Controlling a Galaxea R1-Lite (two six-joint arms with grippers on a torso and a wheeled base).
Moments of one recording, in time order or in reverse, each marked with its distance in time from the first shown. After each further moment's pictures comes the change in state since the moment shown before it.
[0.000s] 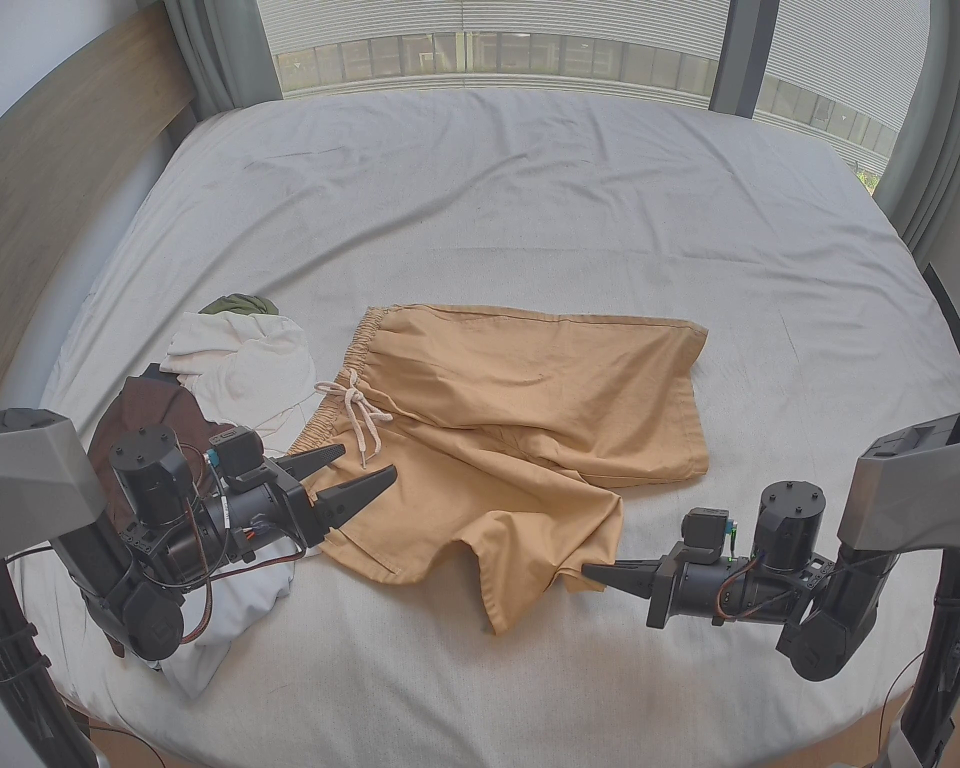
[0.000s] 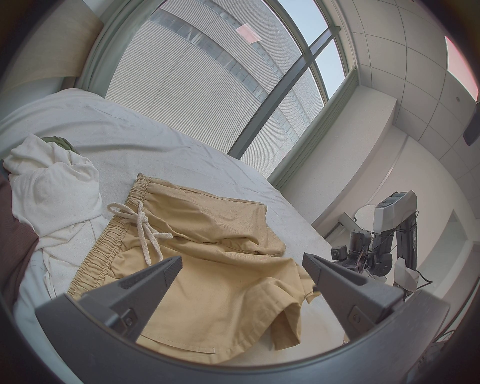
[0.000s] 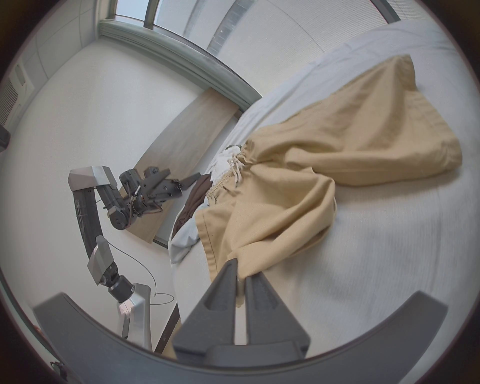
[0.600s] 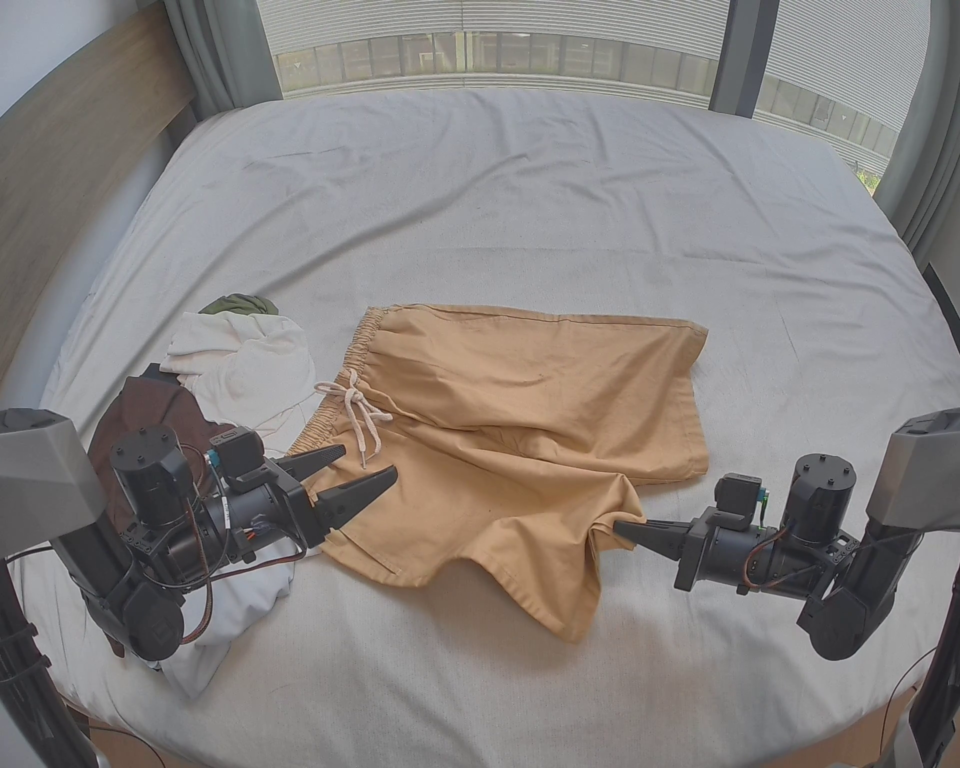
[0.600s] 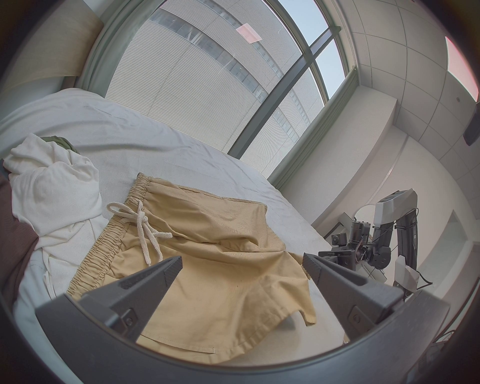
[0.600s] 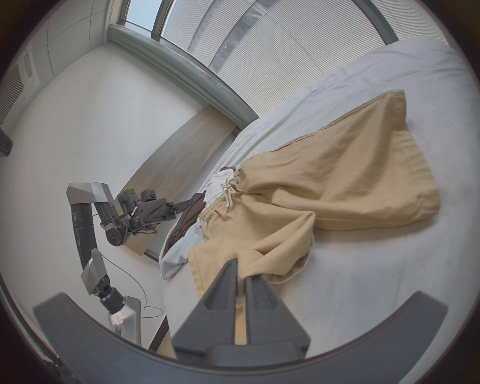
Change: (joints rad) left arm -0.001 0.001 0.001 0.000 0.000 0.000; right arm -0.086 -0.064 -0.014 -0.001 -0.001 -0.006
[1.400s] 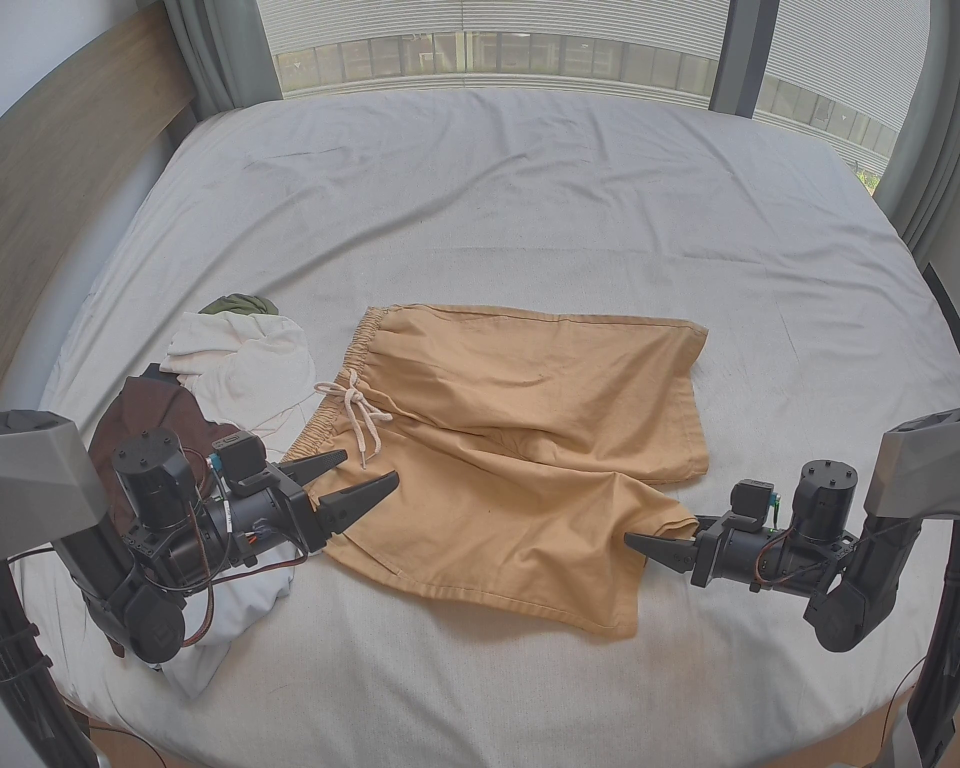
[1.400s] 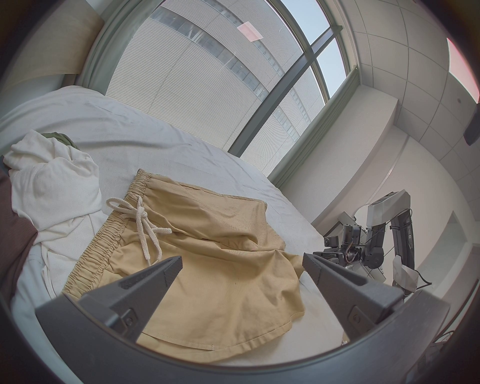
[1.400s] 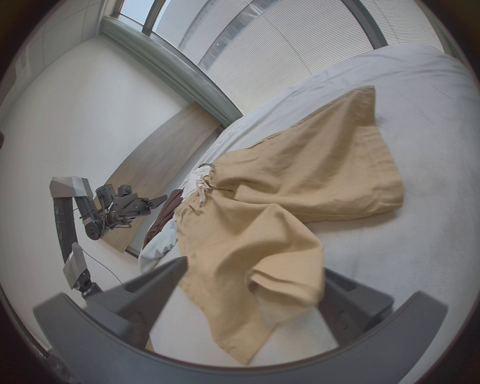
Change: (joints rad) left arm -0.004 0.005 0.007 0.000 0.000 0.000; right arm -0.103 0.061 0.007 0.007 -0.001 -0.070
